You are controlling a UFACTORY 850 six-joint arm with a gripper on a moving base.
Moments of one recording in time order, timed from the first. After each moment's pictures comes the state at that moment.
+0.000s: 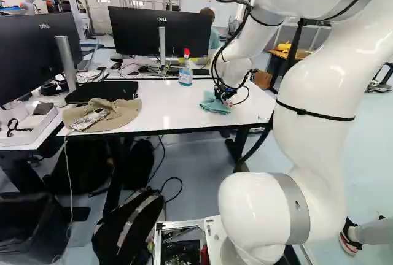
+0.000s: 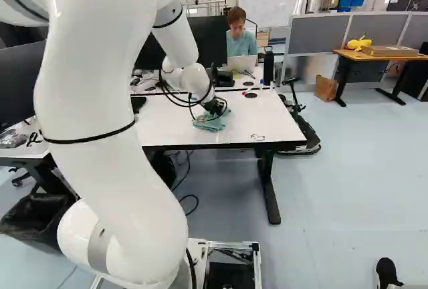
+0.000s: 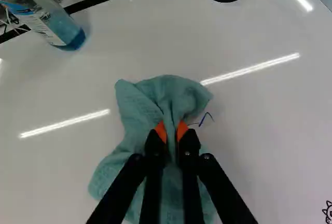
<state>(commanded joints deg) -7.9 -13.7 -48.7 8.8 3.5 0.0</state>
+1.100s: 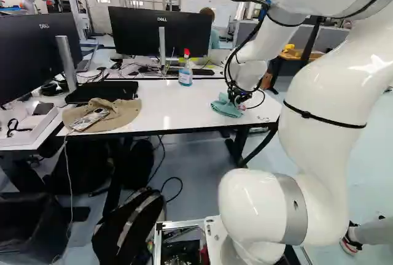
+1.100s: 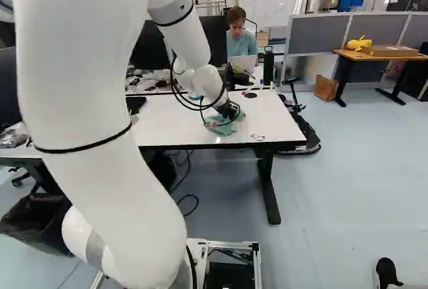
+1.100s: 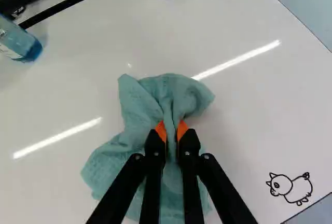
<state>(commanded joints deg) -14.7 -8.9 -43.0 8.8 3.5 0.0</state>
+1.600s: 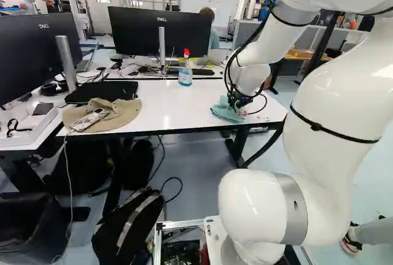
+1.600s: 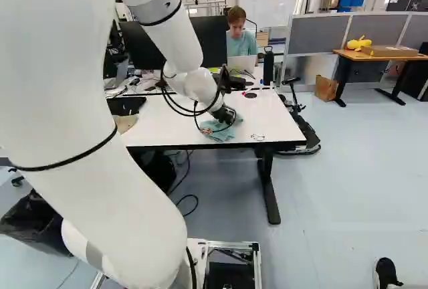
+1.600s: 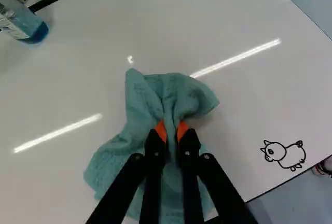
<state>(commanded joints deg) -13.0 -3.3 -36.9 8.8 3.5 0.0</state>
